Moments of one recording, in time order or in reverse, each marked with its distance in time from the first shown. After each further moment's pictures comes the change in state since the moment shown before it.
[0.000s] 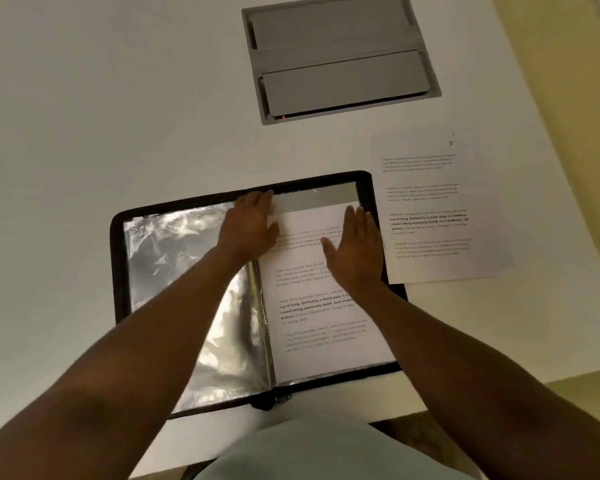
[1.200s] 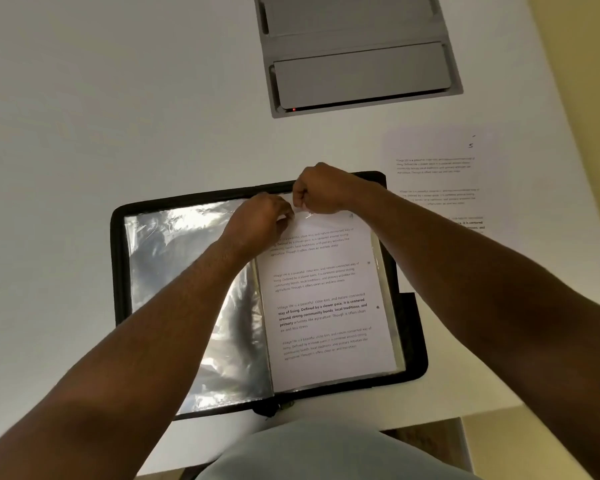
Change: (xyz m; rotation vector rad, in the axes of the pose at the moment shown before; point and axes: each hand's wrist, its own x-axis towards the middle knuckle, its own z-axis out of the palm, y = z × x) left_hand 0.016 -0.003 -0.003 -0.080 0.089 0.271; right_hand 0.114 -0.083 -0.074 -0.051 -0.526 -0.523
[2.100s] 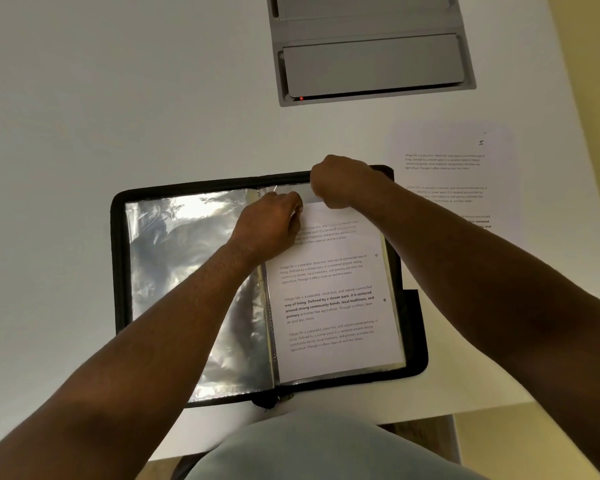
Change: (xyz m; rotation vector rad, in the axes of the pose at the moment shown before) left_hand -0.015 0.015 0.007 0.023 0.038 -0.099; right_hand -0.012 -0.013 -0.008 -0.414 -0.044 0.085
